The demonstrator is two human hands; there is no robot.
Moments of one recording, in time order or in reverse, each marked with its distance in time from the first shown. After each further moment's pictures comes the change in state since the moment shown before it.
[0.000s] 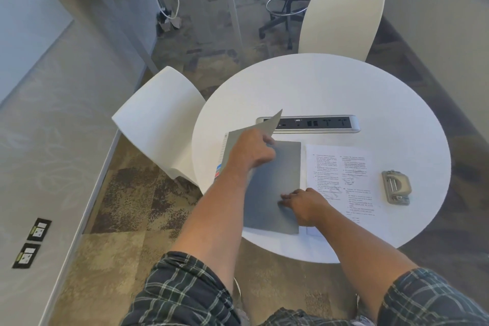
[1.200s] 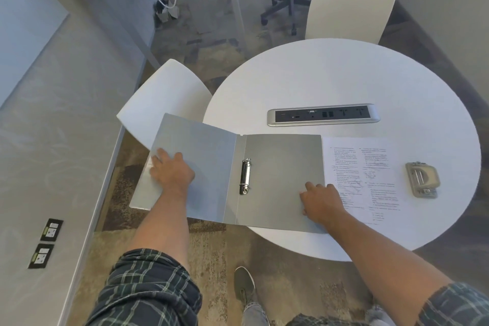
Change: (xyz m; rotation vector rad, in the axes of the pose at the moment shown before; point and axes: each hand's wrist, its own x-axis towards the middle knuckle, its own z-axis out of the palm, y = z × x) left_hand 0.014 -0.229 -0.065 0.637 0.161 -0.527; right_hand 0.022 -0.030 0.000 -0.003 0.025 0.329
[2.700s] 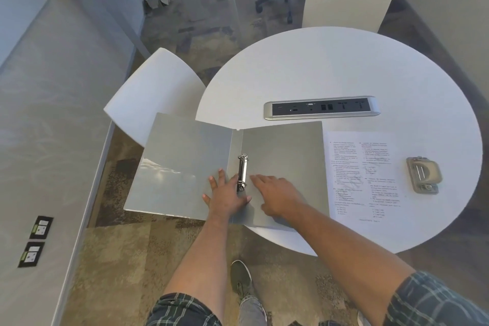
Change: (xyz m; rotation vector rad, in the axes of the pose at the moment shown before) left_hand -0.073 0.077 0.095 -0.376 -0.391 0.322; right_hand 0.031 -0.072 -0.037 0.343 0.106 -0.249
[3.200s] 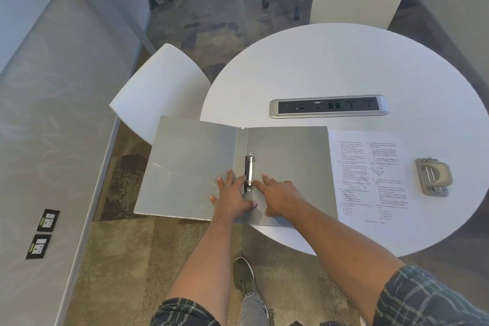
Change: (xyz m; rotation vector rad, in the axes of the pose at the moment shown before) left_hand -0.008 -0.003 0.006 -0.084 -0.015 0.037; right_hand 0.014 -0.006 0.008 -0.052 -0.208 0.045
